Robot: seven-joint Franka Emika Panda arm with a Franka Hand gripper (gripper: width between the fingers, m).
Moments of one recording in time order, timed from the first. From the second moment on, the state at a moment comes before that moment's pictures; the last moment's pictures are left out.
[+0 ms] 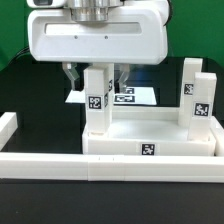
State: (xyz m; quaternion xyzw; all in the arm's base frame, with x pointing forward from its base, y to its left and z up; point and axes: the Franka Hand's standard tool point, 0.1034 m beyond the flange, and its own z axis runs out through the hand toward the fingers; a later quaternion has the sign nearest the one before) arm 0.595 -0.050 0.102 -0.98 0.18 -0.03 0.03
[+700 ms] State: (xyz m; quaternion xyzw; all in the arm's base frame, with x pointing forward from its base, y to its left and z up) arm 0.595 -0.050 0.102 -0.98 0.21 -0.02 0.03
